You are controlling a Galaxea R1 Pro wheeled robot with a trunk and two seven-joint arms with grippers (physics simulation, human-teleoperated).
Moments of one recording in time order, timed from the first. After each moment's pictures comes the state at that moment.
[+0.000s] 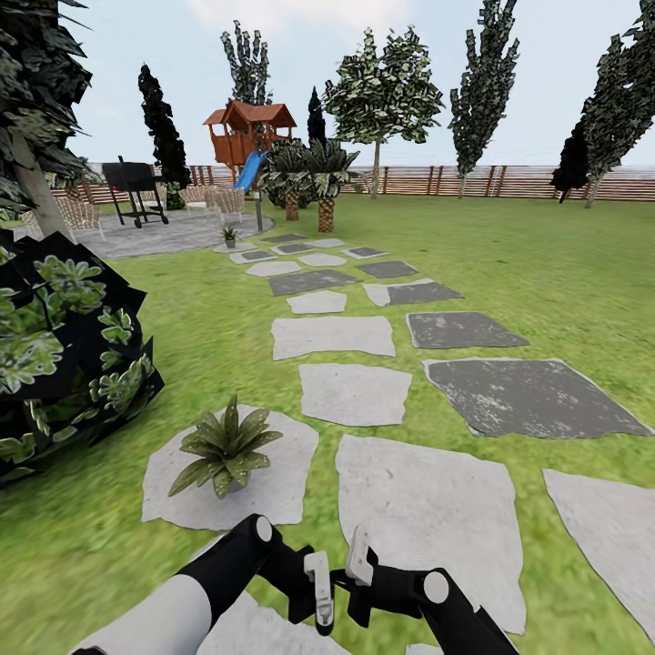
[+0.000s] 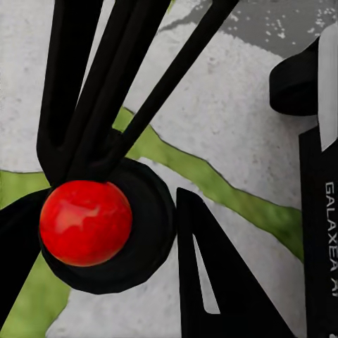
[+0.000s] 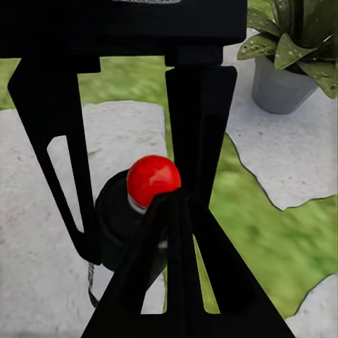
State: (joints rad) left arm -0.66 -0.12 -0.41 -0.48 -0.64 0.03 -1.02; right arm -0.39 0.06 0.18 -0.73 0.55 -0.30 0.78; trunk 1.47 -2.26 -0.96
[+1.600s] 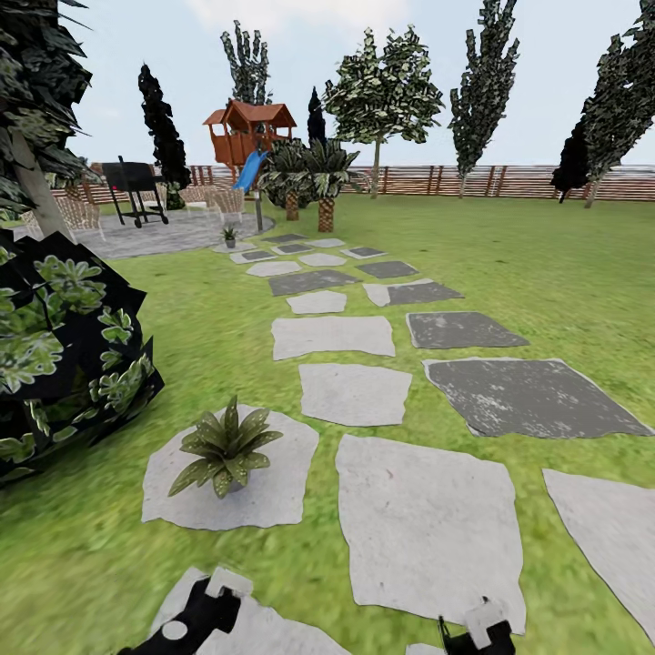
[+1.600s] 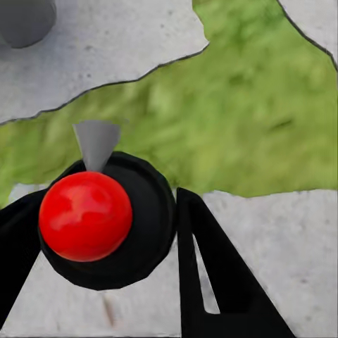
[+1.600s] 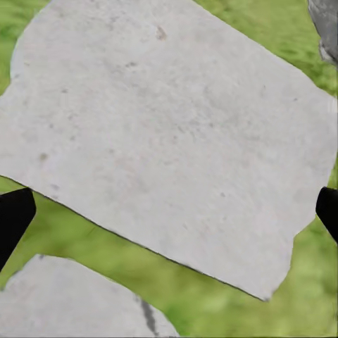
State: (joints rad) left arm -0.51 0.04 -0.35 -0.16 0.07 -0.22 -0.05; right arm -0.38 -0.07 -0.12 -0.09 0.53 -0.60 -0.21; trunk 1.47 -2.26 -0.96
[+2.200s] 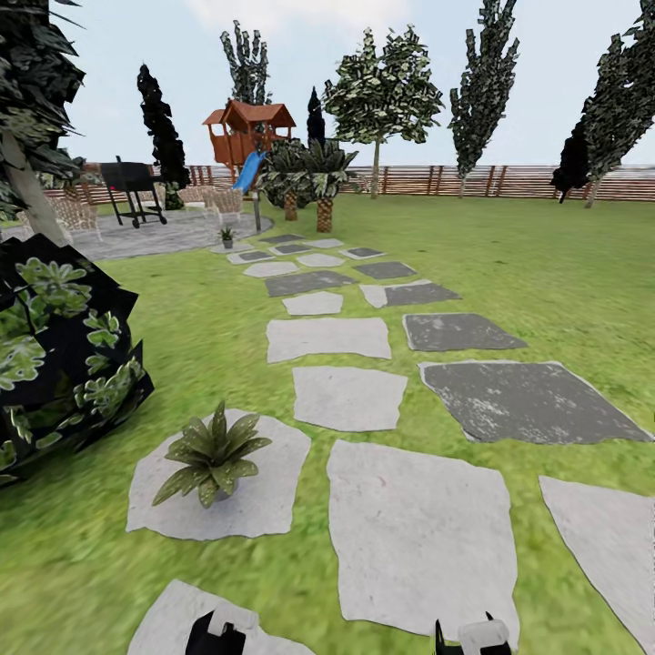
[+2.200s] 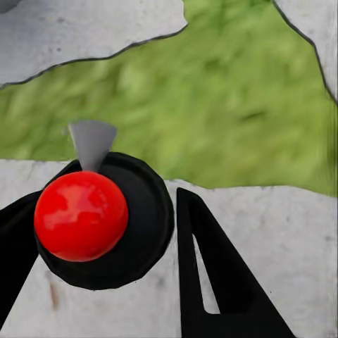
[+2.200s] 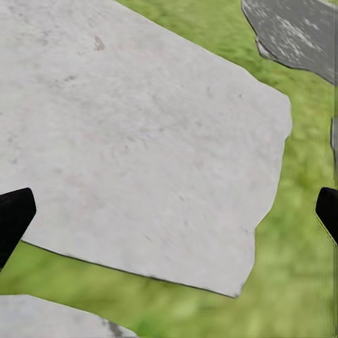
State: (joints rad) left arm -0.43 -0.02 -0.34 -0.13 0.10 -0.28 0.04; right arm -0.36 0.01 -0.12 -0.04 0.53 -0.67 -0.46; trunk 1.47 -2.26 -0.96
